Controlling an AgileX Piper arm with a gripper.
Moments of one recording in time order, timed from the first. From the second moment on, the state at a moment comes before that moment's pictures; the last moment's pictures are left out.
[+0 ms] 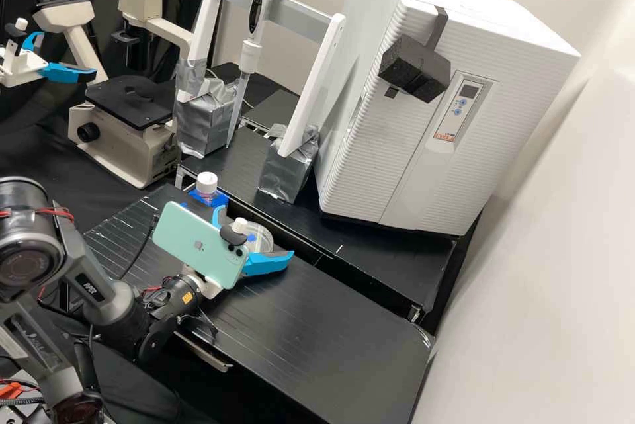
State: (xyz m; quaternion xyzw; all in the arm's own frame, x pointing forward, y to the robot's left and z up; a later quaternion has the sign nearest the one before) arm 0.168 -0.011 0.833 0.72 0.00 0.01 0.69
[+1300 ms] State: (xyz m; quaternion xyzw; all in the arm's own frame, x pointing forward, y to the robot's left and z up) arm 0.164 -0.005 0.835 0.71 0.02 0.03 0.70
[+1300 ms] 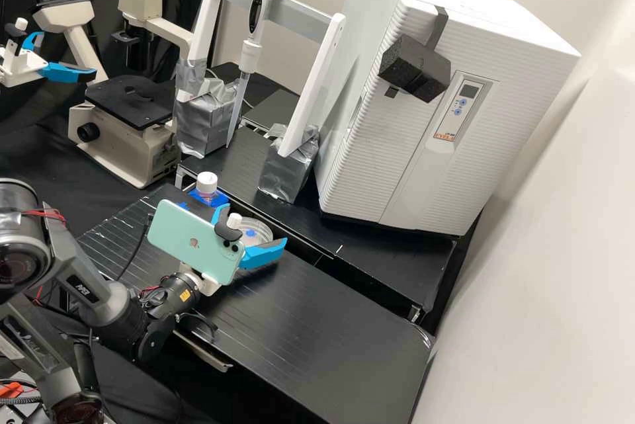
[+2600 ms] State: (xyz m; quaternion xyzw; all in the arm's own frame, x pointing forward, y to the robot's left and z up) arm 0.162 -0.067 0.883 0.77 -0.12 0.01 0.63
